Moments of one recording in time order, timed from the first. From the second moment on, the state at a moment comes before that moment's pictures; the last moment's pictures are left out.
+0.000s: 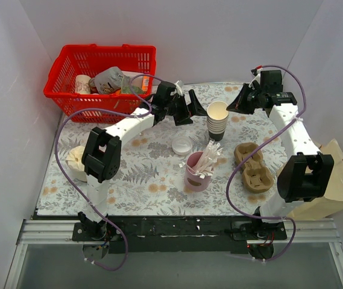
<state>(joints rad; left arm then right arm) -0.58 2.06 1.70 -0.17 0.48 -0.87 0.08 1.62 1.52 -0.66 -0.44 0.44</state>
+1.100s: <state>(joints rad) -0.60 2.10 1.76 -0.25 0.44 -0.83 0.02 1.55 1.44 -0.59 -0.49 0.56</state>
